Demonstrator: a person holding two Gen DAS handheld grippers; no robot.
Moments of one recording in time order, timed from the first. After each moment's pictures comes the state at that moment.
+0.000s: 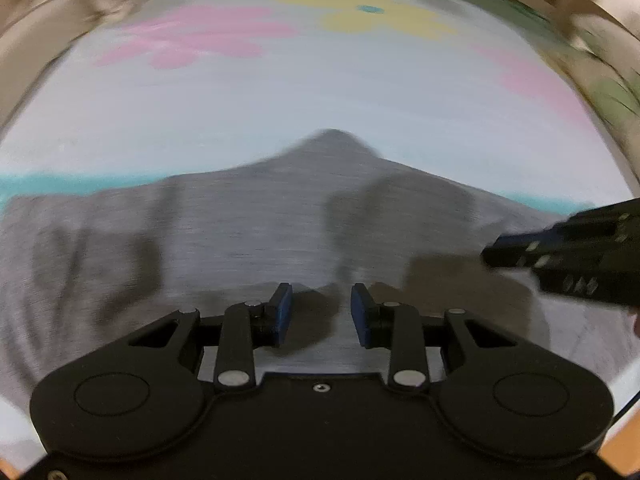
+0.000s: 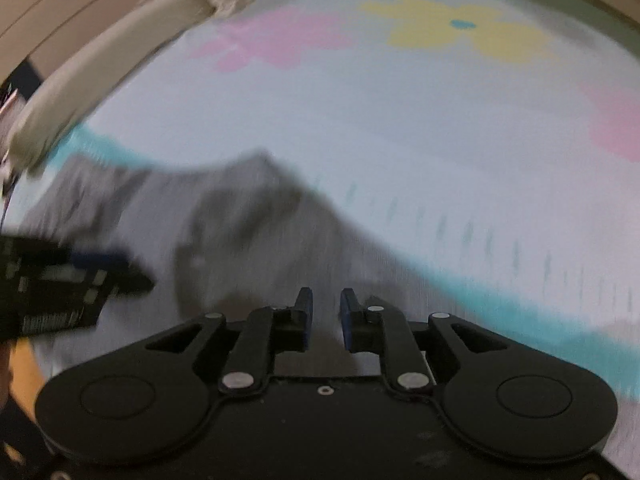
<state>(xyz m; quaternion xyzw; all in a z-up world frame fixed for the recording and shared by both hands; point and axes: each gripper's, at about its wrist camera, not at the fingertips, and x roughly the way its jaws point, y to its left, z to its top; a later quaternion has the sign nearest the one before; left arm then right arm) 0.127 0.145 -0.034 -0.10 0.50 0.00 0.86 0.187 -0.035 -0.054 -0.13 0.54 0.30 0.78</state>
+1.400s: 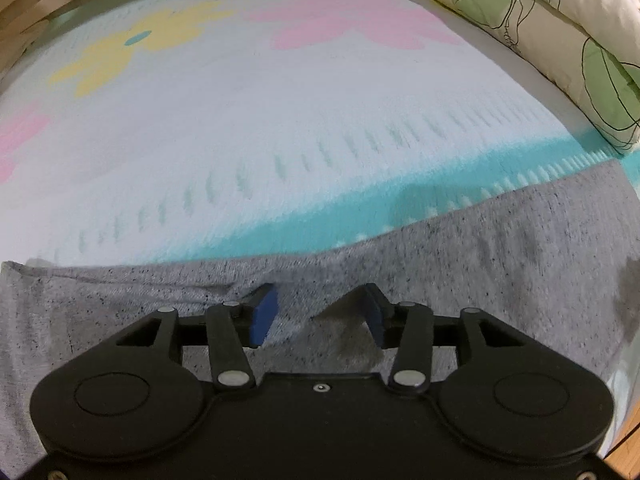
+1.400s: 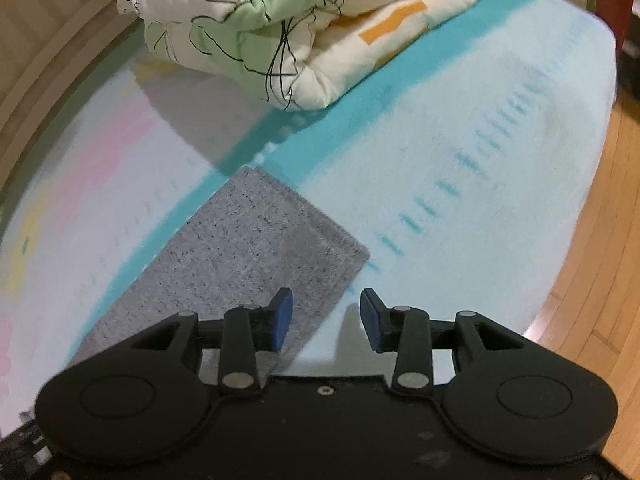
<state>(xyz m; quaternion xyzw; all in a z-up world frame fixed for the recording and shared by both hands) 0.216 -0.078 -0.052 0.03 0.49 -0.12 0.86 0.083 -0.481 -0.029 0.27 0.47 -0.20 0.82</state>
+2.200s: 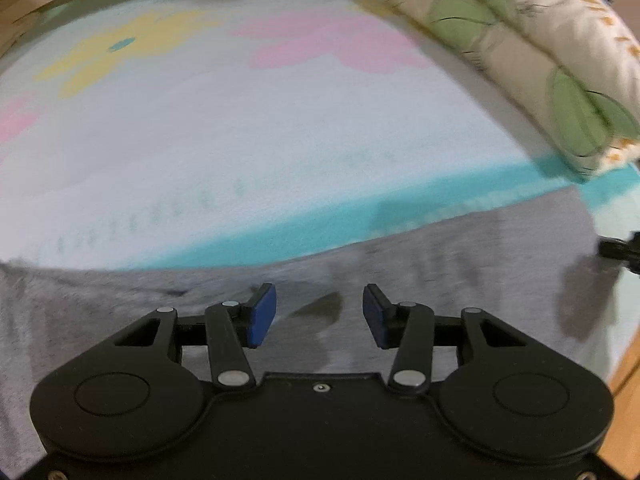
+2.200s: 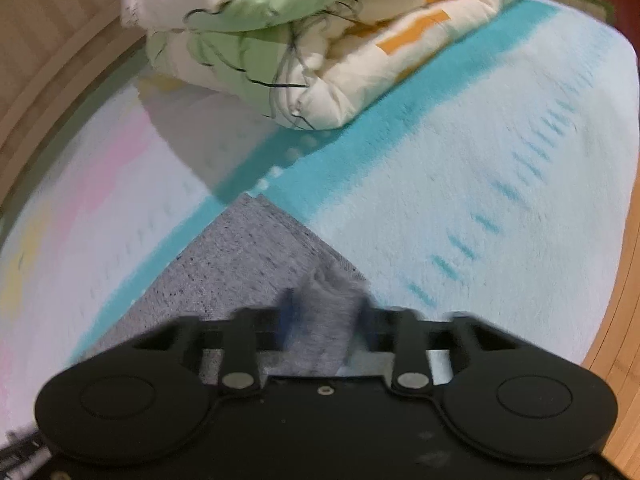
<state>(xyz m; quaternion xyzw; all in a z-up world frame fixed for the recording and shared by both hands) 0.203 -0.092 -0.027 -0.01 0.48 -0.16 0.86 0.117 -0.481 -0.052 0.23 0.44 -0.19 0.85</state>
